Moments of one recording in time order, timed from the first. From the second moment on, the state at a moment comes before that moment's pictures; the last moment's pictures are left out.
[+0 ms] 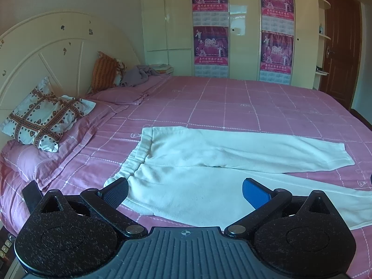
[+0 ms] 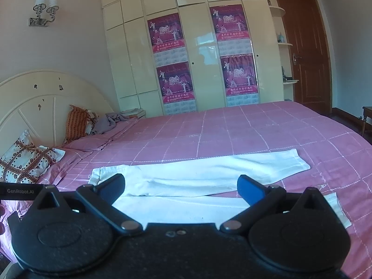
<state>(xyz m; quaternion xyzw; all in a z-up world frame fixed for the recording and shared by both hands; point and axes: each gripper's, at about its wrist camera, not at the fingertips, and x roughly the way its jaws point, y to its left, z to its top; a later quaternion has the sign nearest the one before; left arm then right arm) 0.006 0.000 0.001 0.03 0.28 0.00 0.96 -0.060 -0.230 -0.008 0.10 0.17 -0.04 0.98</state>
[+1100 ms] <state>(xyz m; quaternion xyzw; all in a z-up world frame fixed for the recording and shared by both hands) 0.020 -0.006 -0.007 0.05 0.27 -0.01 0.96 -0.054 -0.226 -0.006 0.09 0.13 -0.05 0.99</state>
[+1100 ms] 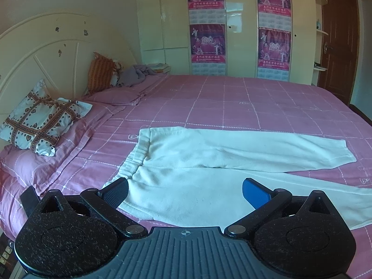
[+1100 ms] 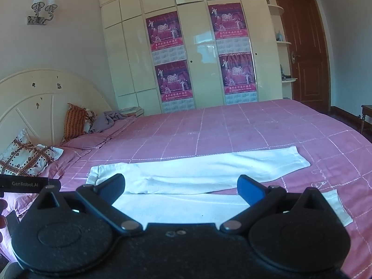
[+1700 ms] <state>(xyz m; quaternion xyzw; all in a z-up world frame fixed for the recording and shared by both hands) 0.058 0.003 -0.011 0.06 0.32 0.00 0.95 -0.025 -0.213 -0.001 0.11 0.15 -0.03 0.98</state>
